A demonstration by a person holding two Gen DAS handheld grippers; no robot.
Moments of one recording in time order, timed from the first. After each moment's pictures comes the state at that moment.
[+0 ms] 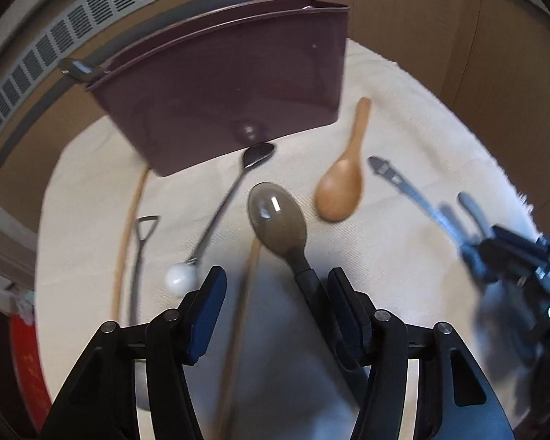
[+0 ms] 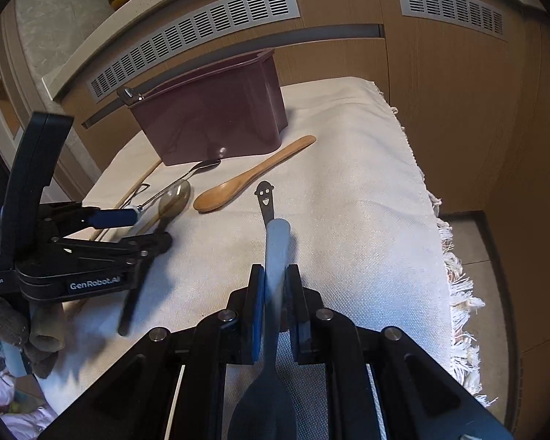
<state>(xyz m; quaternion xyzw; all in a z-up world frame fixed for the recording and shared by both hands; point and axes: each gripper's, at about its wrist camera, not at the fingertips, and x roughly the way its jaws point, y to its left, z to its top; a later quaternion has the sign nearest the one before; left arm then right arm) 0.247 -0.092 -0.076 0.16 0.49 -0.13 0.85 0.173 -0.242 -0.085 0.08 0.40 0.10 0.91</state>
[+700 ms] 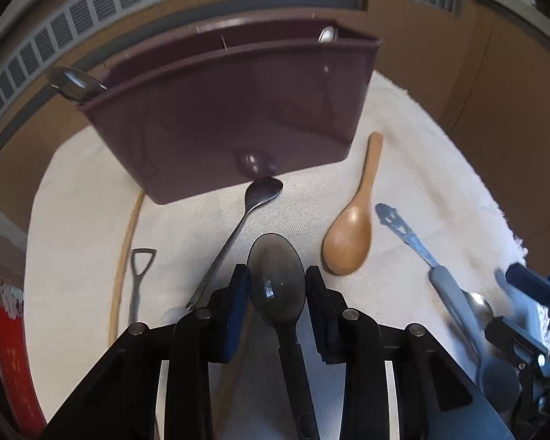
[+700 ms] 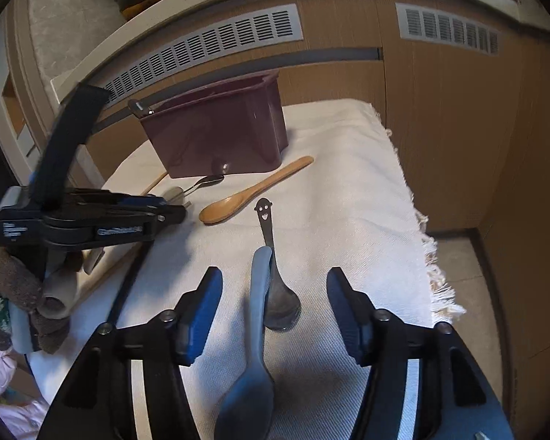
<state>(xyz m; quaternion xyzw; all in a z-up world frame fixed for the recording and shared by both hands) 0.272 -0.097 -0.063 0.11 0.47 -0.15 0.86 0.156 -0.244 -0.070 0.05 0.37 0.09 0.92</state>
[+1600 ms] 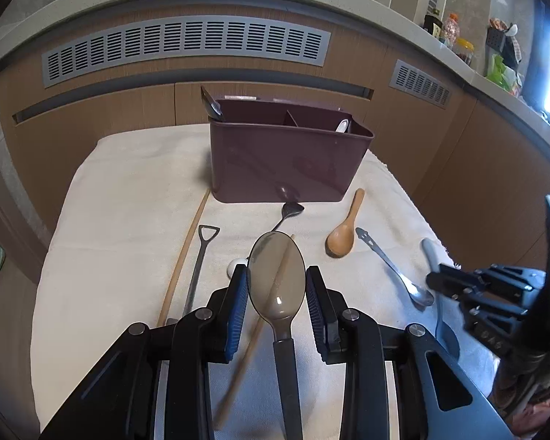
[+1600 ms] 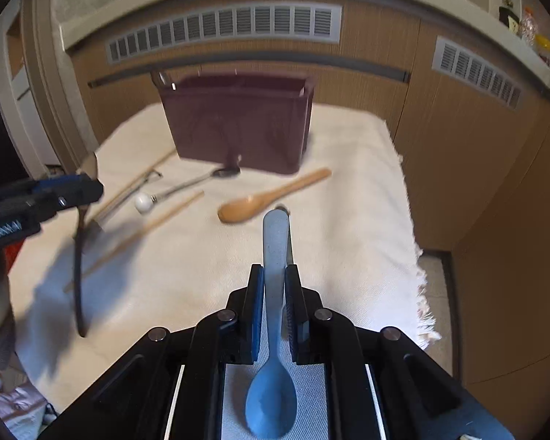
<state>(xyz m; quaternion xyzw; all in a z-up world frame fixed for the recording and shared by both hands) 0.195 -0.005 -0.012 -0.01 0.39 -0.17 0.91 0.163 -0.200 -0.034 -0.04 0.40 0.08 0.91</state>
